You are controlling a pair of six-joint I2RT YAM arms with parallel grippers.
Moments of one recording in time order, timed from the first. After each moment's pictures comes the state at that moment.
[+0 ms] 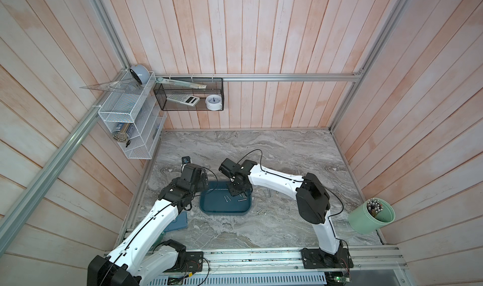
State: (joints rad) left arm -0.38 1.03 0.80 -0.63 -0.37 -0.41; right arm 1.00 2.08 1.75 -0.96 0.10 0.53
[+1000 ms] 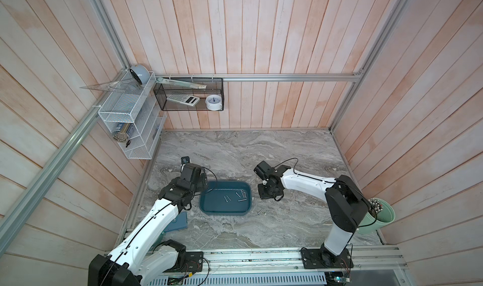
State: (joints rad) left arm -0.37 1.04 0.80 -0.63 -0.37 -0.41; right arm 0.78 1.81 1.18 -0.77 0.04 0.58
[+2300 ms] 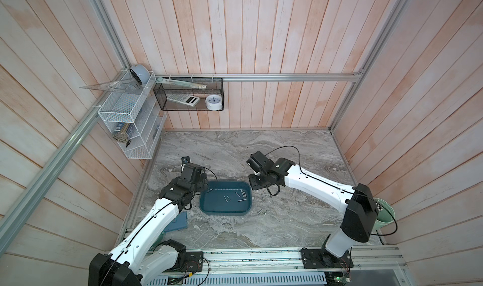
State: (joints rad) left arm -0.37 1.05 0.80 -0.63 -0.37 -0.41; right arm 0.93 1.72 1.47 -0.88 0.11 0.52
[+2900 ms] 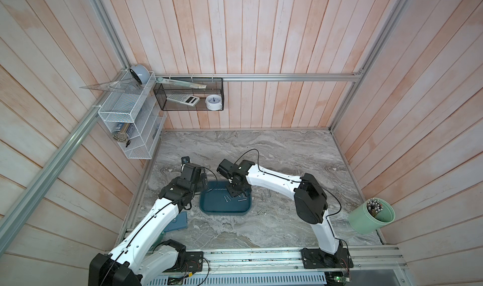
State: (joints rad) left arm -0.36 1.05 0.80 -0.63 -0.37 -0.41; right arm 1.02 2.16 1.81 -1.02 0.12 0.44
